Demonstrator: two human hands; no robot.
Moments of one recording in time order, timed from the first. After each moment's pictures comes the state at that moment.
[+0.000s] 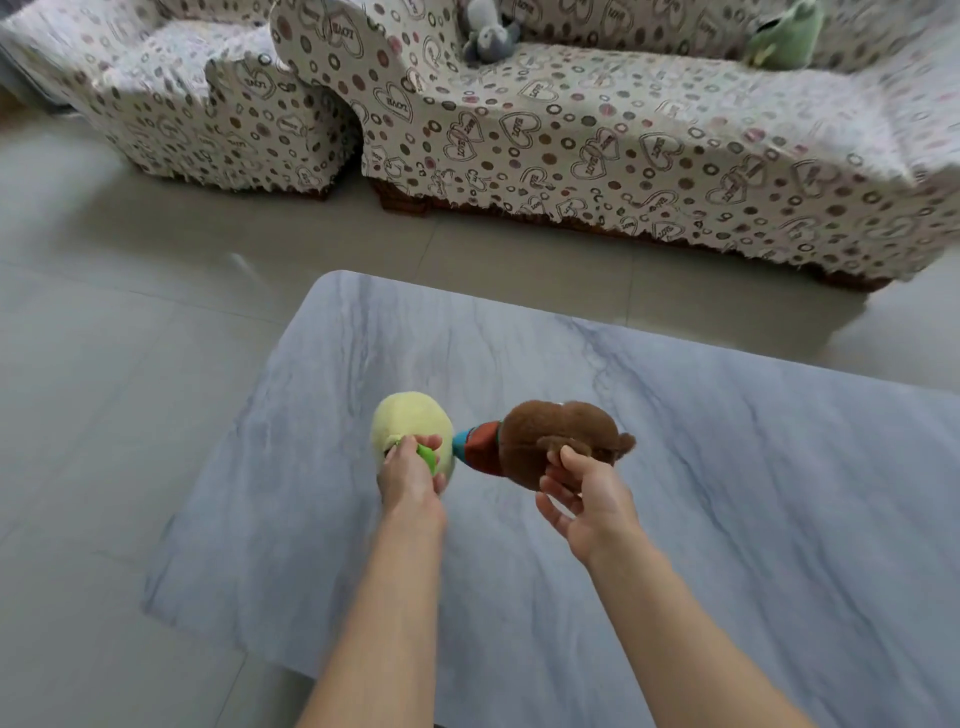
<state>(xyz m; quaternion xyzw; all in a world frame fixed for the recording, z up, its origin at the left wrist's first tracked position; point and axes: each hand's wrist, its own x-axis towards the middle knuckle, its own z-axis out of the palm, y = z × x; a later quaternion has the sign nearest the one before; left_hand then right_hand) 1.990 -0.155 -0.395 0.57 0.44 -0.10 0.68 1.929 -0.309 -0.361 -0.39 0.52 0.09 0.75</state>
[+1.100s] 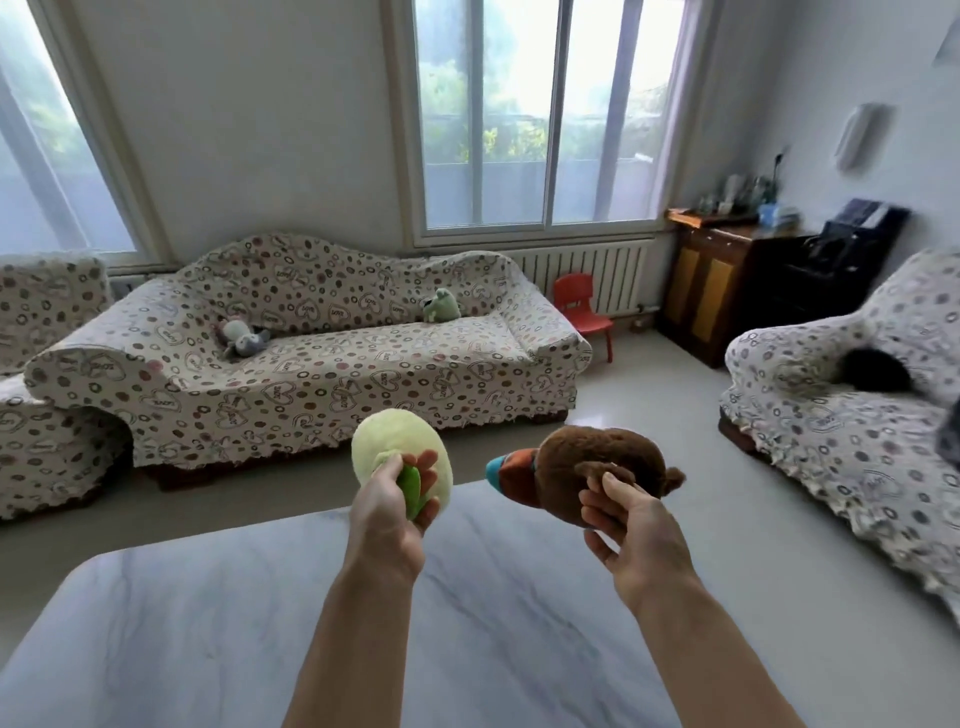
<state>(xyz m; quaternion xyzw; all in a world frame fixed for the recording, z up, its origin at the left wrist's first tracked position) 1.753 -0.389 -0.107 0.51 0.10 -0.27 0.81 1.604 -0.528 -0.121 -0.40 0.43 -0.28 0.76</state>
